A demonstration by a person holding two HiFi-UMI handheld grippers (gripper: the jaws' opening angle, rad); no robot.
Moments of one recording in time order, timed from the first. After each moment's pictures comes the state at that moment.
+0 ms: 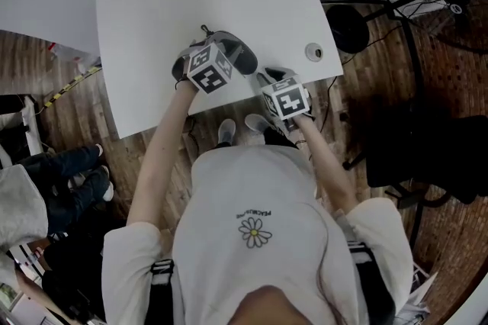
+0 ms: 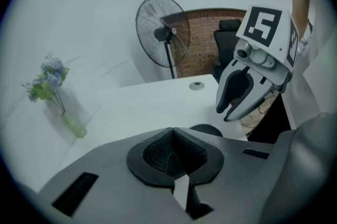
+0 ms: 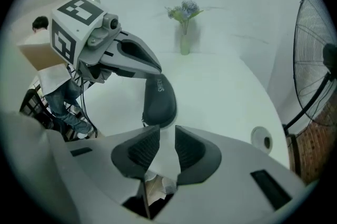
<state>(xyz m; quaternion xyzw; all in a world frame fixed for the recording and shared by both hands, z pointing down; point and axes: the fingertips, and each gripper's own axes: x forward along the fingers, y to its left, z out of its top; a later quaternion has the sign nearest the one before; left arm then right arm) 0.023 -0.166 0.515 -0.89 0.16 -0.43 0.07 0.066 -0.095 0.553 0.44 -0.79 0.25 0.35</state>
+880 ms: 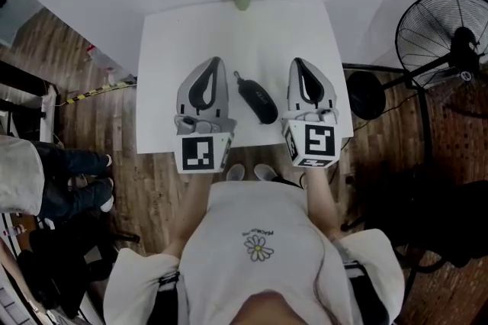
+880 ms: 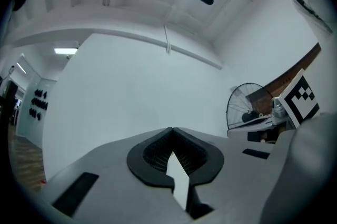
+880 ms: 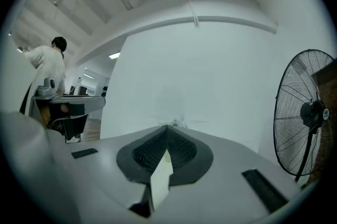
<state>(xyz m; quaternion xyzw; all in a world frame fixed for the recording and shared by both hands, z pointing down) -0.092 -0.141 0.223 -0.80 0.59 0.09 0.12 0.052 -0.165 0.258 0.57 -0.82 -0.07 0.01</state>
